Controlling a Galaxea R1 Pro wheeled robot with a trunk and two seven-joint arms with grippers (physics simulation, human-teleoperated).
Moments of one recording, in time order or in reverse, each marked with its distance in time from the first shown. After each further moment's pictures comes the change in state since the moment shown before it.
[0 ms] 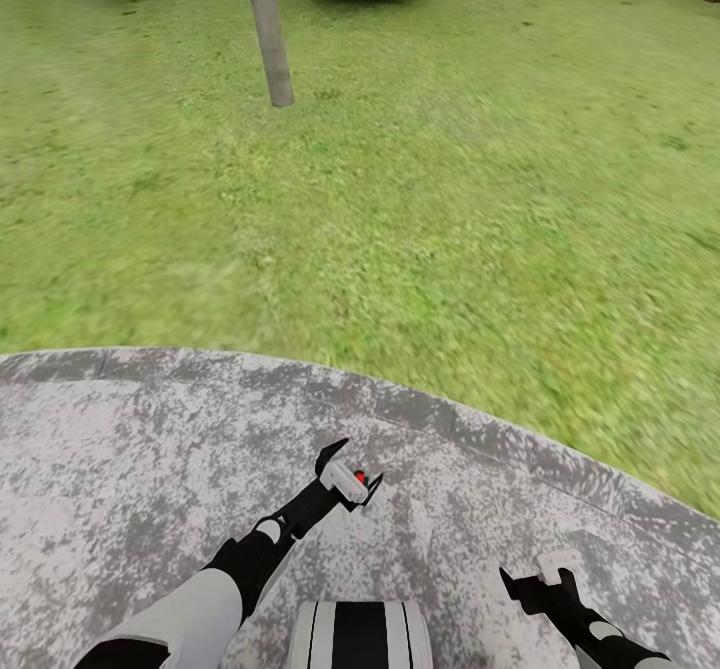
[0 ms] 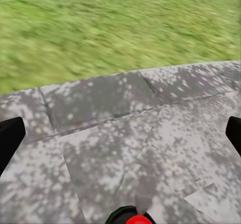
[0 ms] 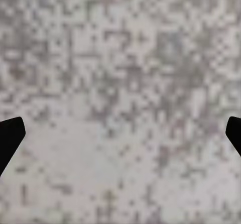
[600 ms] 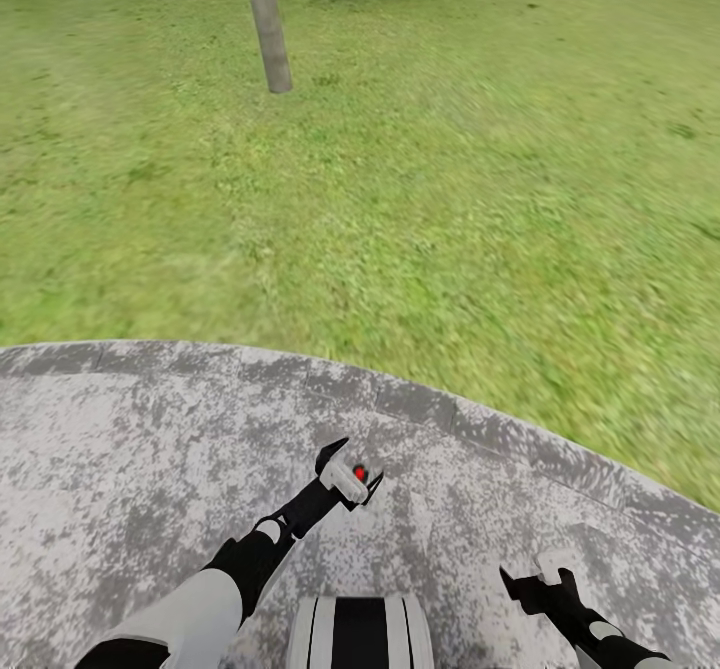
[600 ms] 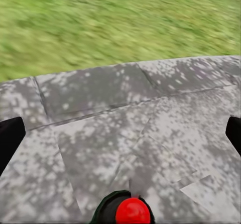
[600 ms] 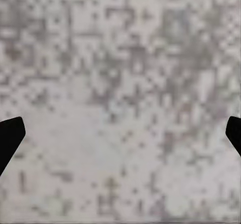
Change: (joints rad) left arm 0.000 0.000 -0.001 0.000 0.004 -0.006 0.000; right arm 0.000 0.000 0.000 0.000 0.000 -0.001 0.000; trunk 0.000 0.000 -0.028
